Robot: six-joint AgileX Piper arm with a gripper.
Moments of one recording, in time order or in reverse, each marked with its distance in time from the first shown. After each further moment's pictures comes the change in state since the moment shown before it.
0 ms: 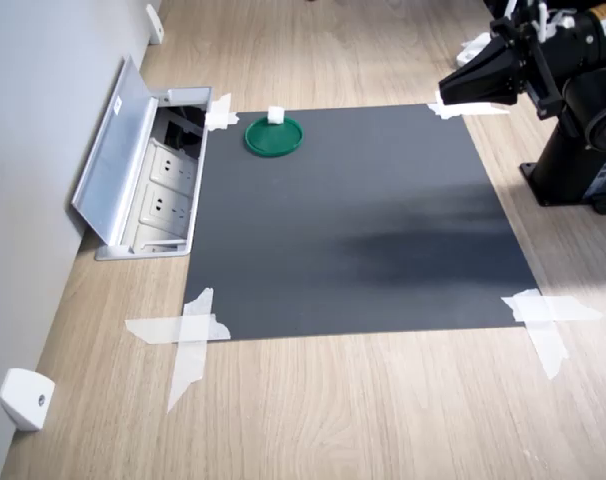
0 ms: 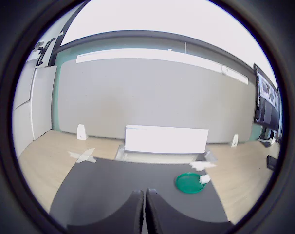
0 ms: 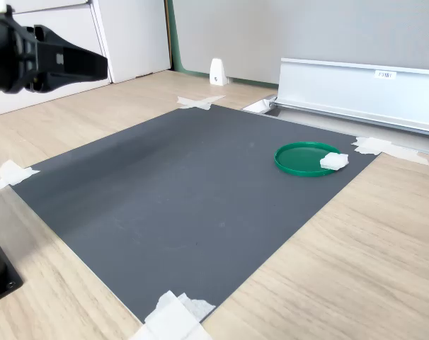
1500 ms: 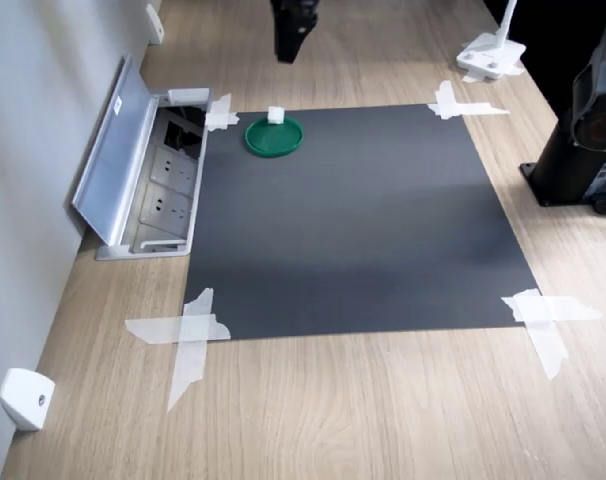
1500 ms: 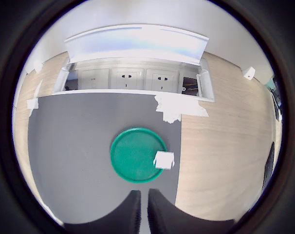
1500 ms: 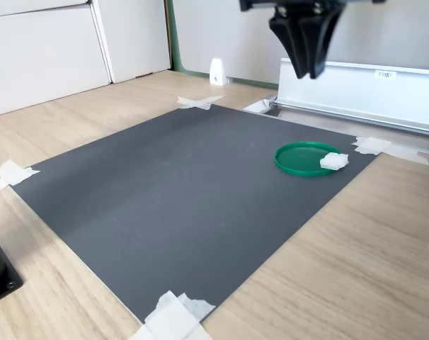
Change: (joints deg) arm -18.0 89.7 -73.5 -12.7 42.3 -4.6
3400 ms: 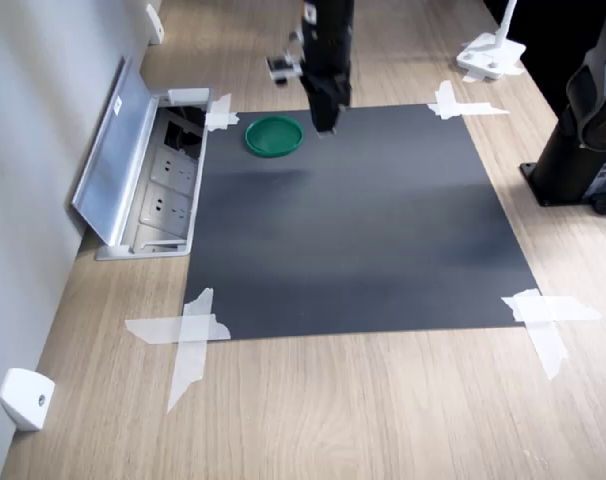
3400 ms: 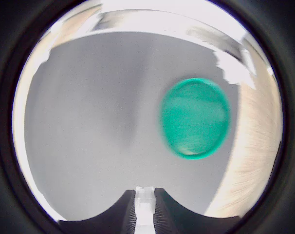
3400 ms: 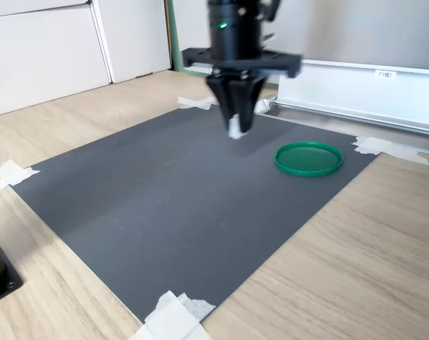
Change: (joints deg) arm 5.5 7.7 4.7 -3.7 0.8 1.0
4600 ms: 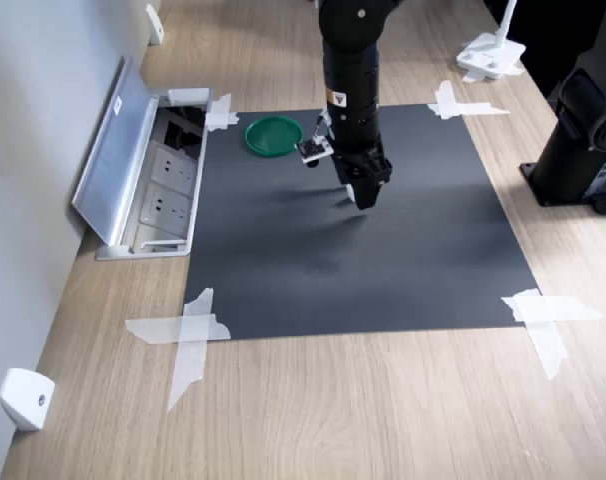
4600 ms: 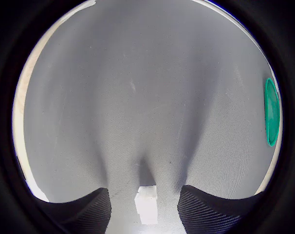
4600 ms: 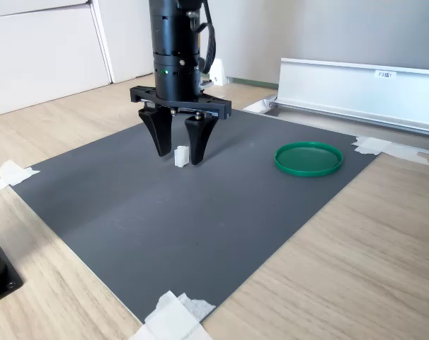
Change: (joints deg) arm 17.8 0.0 15.3 1.4 -6.5 7.7
